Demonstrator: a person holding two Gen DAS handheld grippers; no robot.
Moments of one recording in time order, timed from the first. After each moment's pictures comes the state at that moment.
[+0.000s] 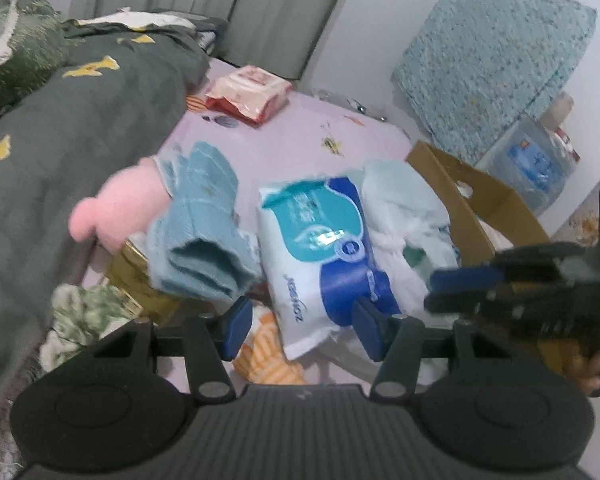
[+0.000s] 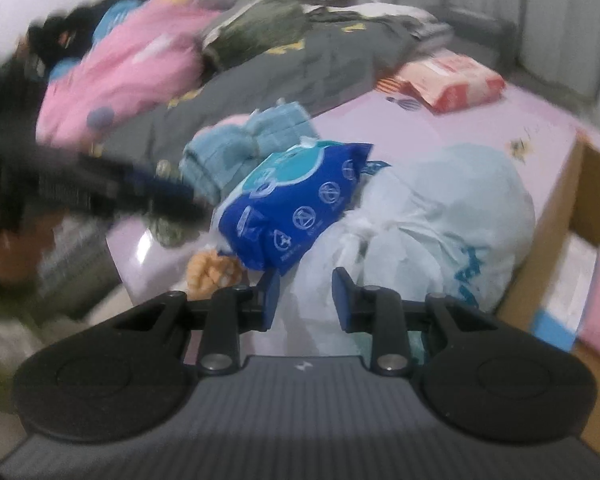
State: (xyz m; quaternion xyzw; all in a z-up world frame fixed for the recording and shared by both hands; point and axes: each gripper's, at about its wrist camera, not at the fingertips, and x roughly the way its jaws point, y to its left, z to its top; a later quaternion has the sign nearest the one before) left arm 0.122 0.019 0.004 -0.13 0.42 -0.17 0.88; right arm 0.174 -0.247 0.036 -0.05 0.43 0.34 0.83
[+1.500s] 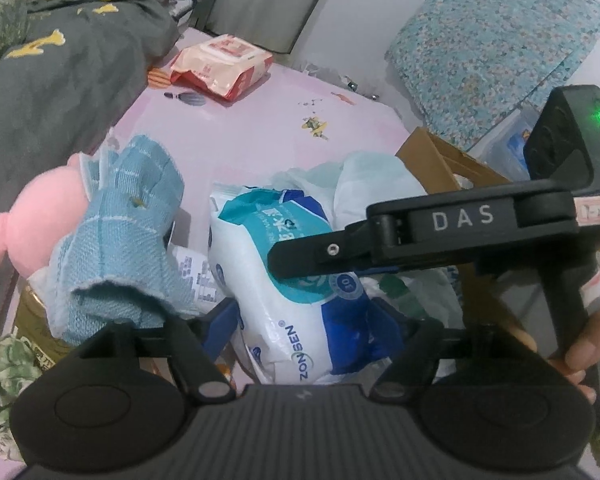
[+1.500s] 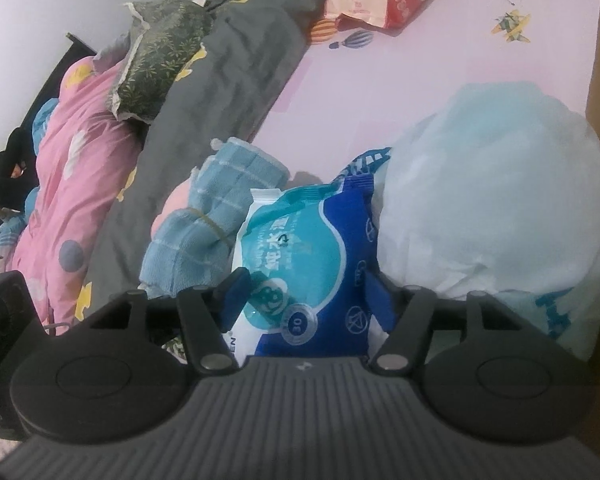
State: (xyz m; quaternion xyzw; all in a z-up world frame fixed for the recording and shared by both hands) left arm 0.181 -0.022 -0.010 -0.14 0.45 -0.19 0.86; right arm 0.275 -0.209 -0.003 0.15 0.56 0.25 0.78
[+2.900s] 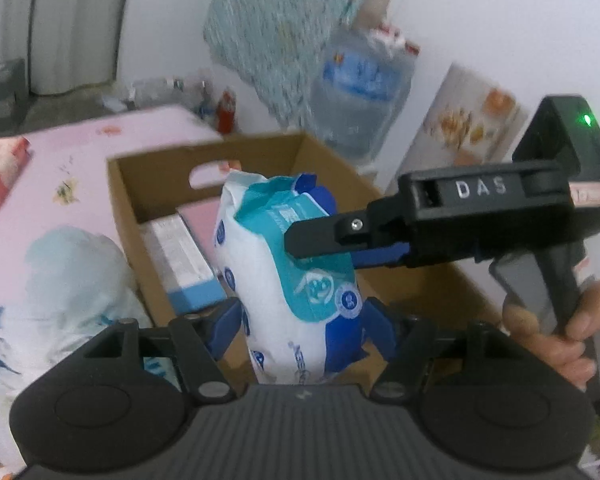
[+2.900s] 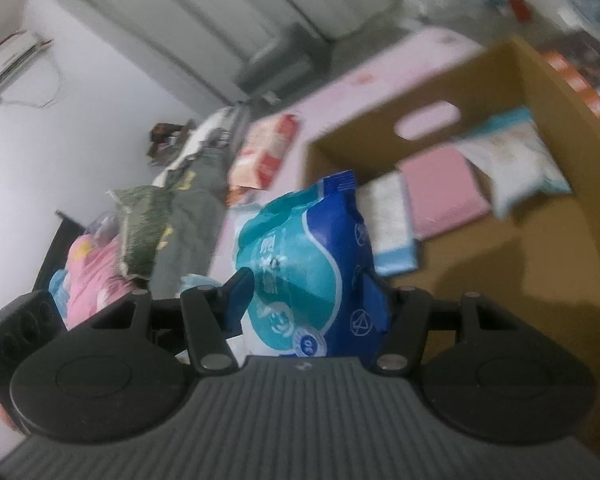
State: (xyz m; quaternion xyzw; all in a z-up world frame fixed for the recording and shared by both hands) left arm 0.166 -0.253 0.059 0.02 0.41 -0.40 0.82; right arm 0.151 -0.475 0.069 0.33 0.42 0.12 0.84
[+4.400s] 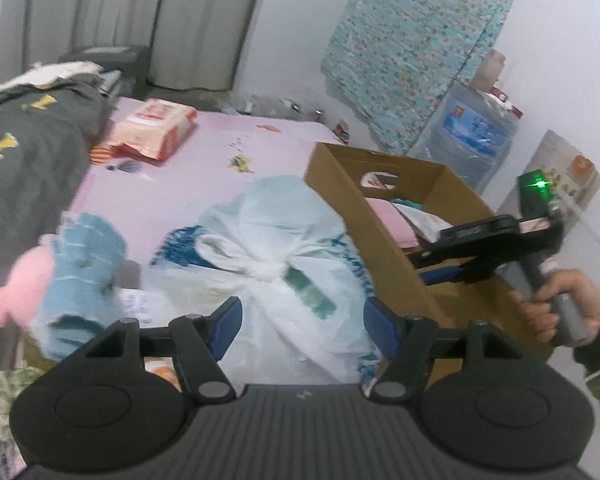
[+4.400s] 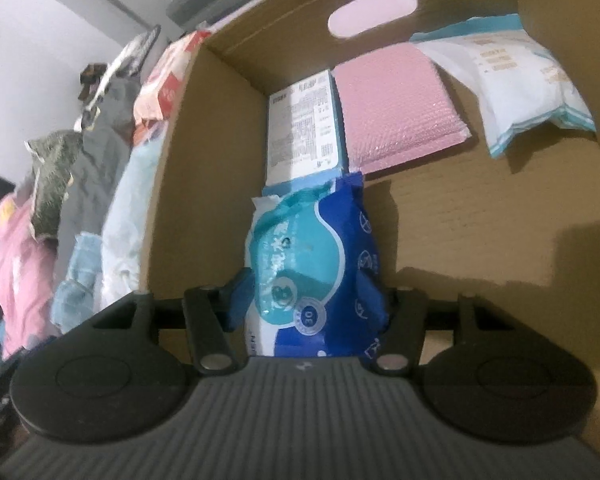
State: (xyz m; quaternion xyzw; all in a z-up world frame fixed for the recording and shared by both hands) left arm 0.132 -0.062 0.047 -0.06 0.39 -0.25 0.89; right arm 0.215 -0.441 -0.032 0.27 0.53 0.06 0.80
